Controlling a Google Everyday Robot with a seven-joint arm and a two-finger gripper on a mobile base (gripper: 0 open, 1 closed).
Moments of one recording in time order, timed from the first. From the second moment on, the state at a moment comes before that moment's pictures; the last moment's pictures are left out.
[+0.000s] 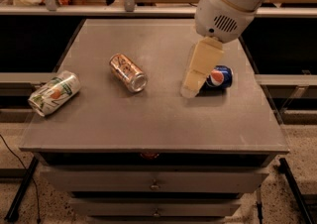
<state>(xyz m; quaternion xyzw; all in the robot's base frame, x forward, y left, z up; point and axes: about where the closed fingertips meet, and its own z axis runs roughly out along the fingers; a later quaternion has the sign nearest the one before) 0.492 -0.084 0.966 -0.61 0.77 0.06 0.19</state>
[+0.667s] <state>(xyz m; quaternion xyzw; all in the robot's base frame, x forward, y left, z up) 0.516 0.027 0.968 -0.61 0.77 0.06 0.19</state>
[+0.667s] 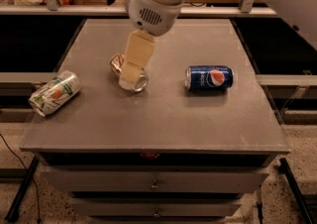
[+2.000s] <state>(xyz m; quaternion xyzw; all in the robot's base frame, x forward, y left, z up) 0.538 0.071 0.930 -0.57 0.81 0.06 0.14</state>
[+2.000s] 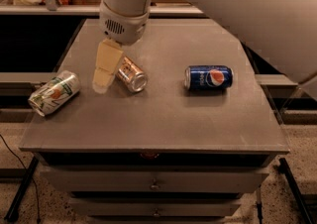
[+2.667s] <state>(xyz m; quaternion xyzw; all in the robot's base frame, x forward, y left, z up) 0.575 0.073 0.890 -0.48 0.87 0.00 0.10</state>
